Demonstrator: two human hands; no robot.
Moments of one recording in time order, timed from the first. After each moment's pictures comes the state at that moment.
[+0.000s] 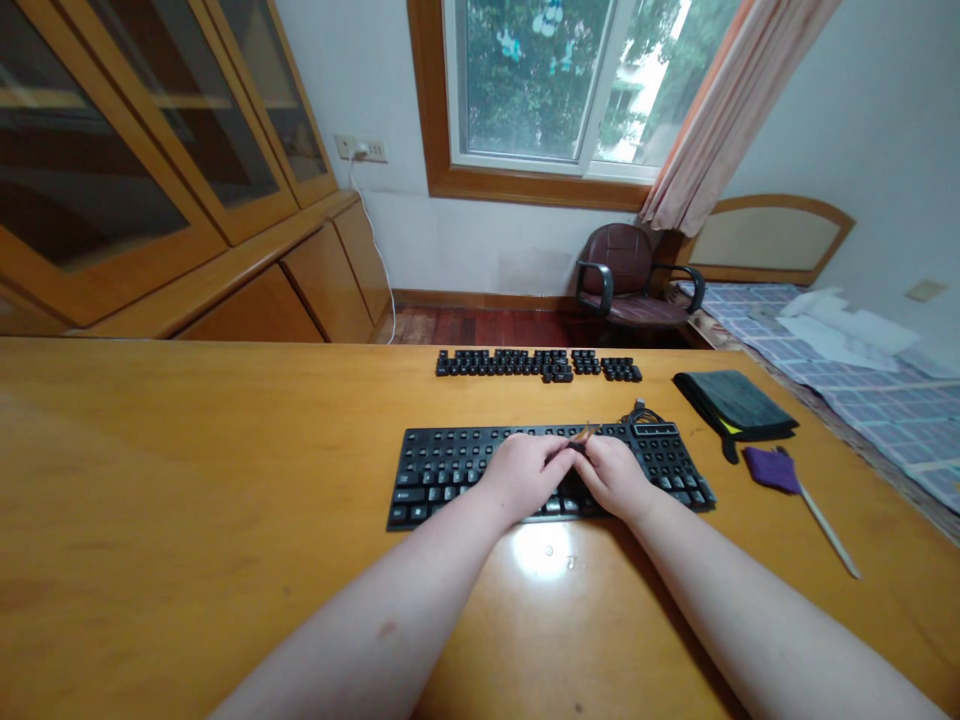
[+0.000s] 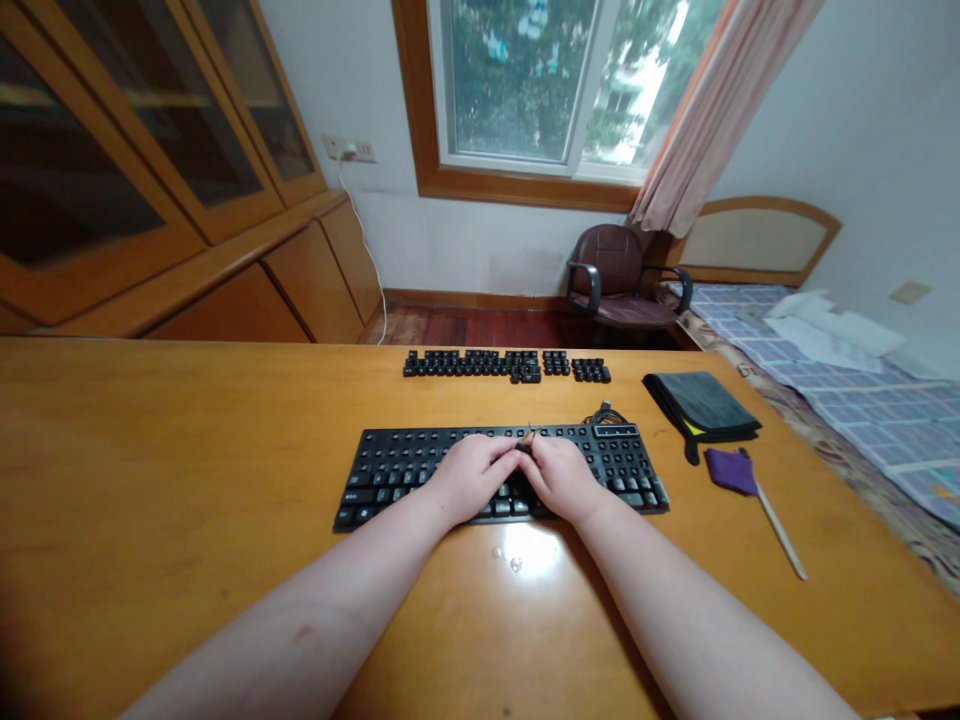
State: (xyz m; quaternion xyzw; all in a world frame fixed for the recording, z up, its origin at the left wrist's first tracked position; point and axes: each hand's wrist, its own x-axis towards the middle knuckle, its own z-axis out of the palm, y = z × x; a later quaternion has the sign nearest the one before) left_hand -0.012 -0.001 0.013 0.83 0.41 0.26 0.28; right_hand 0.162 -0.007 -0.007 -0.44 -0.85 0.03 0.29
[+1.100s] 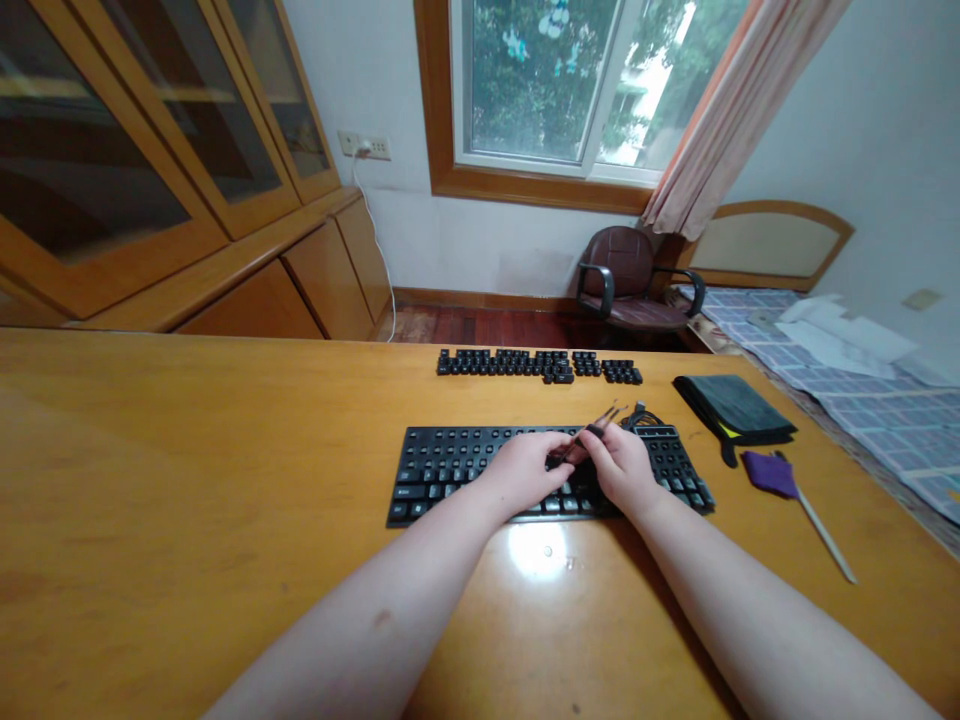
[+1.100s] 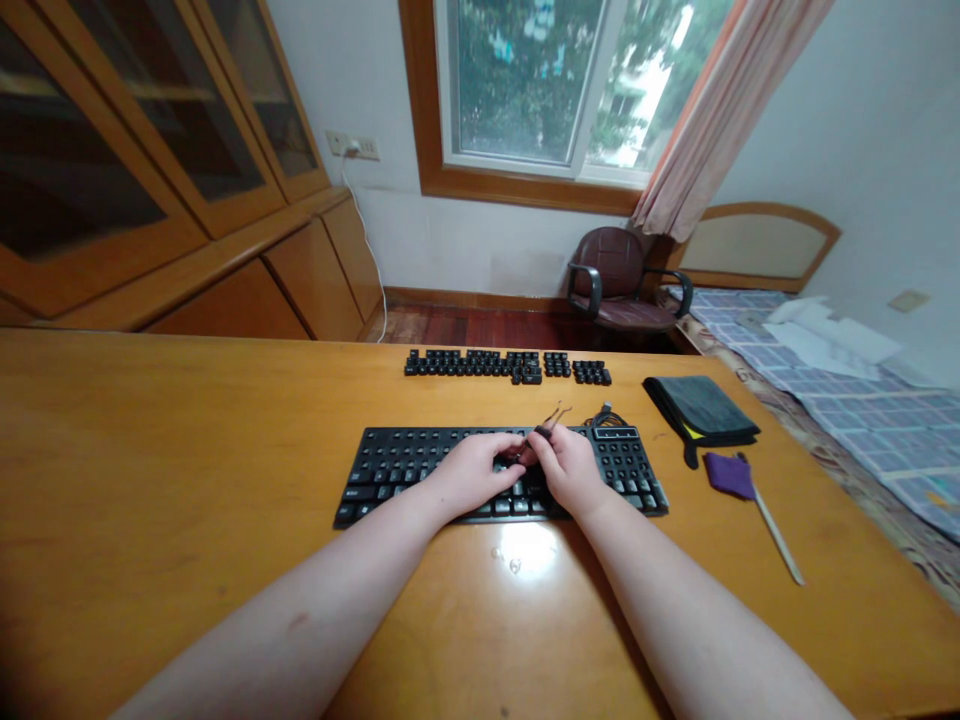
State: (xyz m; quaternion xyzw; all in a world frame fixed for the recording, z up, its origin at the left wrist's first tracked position) left_hand -0.008 0.004 0.008 0.80 0.37 0.29 0.36; right_hand 0.164 -0.005 0.002 -0.54 -0.72 0.23 0.38
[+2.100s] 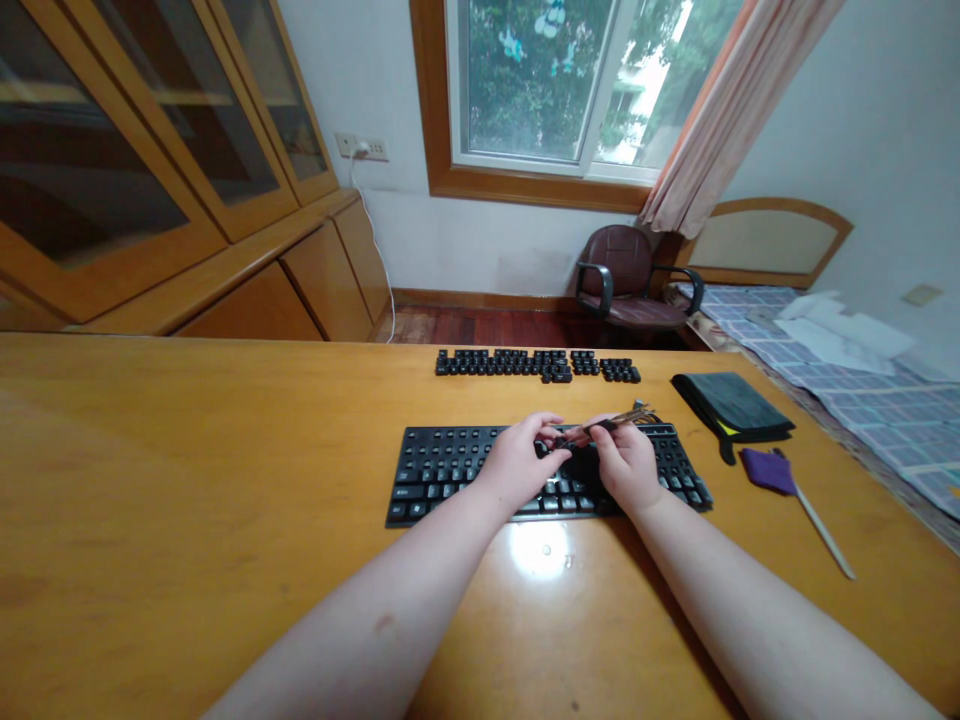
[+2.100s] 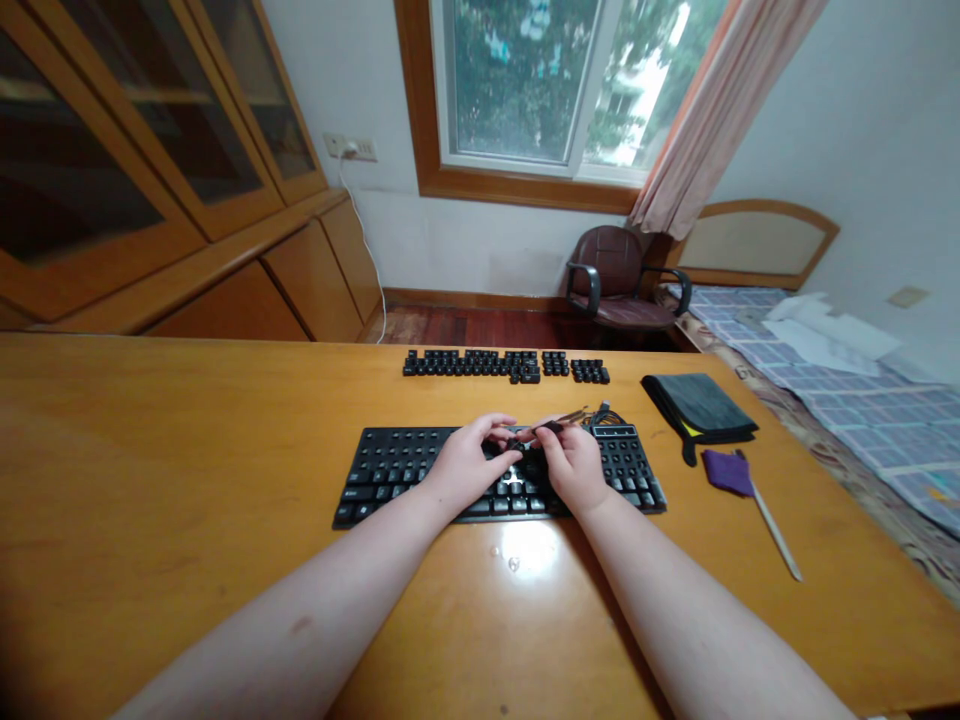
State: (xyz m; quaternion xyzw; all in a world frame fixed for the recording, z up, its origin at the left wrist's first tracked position) left_hand -0.007 0.005 -0.001 0.70 0.45 0.39 0.39; right_hand 0.165 -0.004 0.002 -0.50 -0.69 0.25 0.46
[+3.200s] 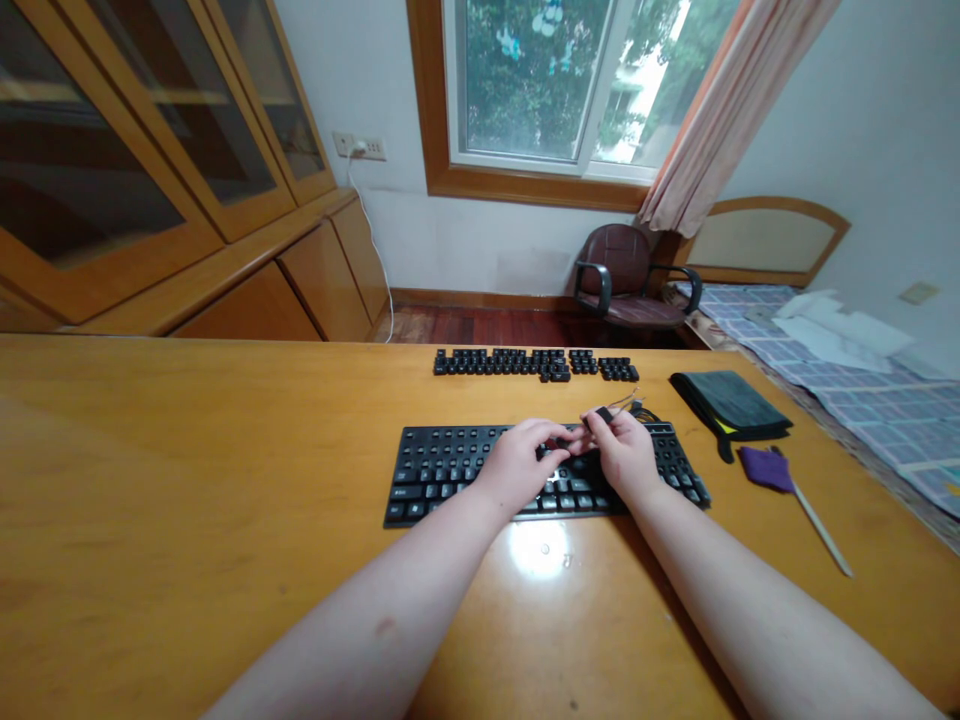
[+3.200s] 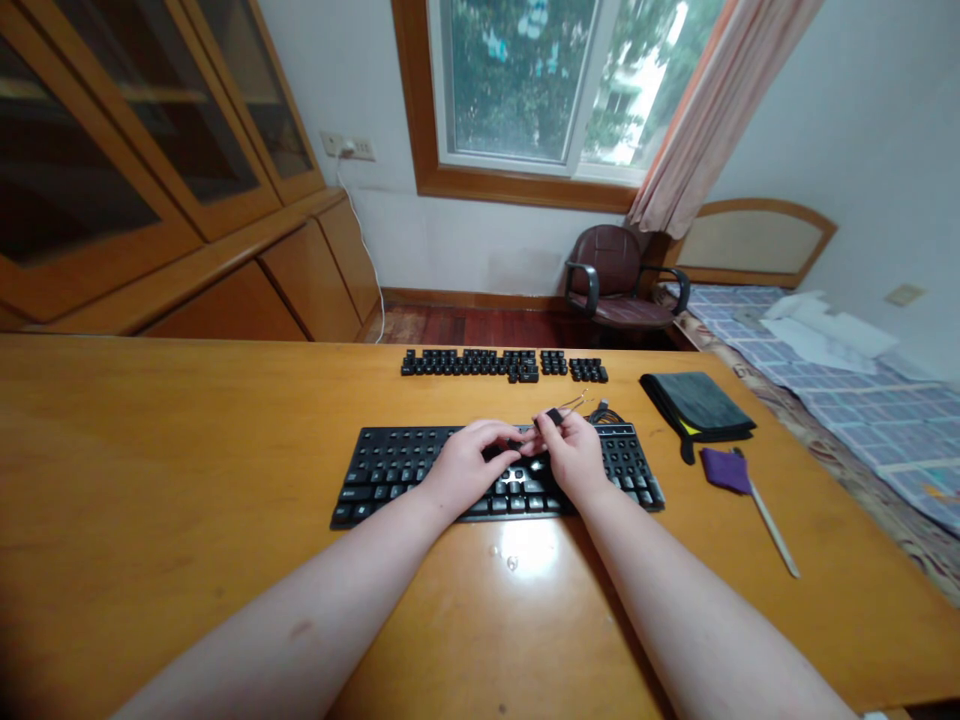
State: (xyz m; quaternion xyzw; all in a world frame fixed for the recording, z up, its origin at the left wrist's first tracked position) left_hand -0.007 0.005 0.003 0.76 0.36 0.43 0.33; right_hand 0.159 0.004 -0.005 -0.49 -0.50 0.44 0.56
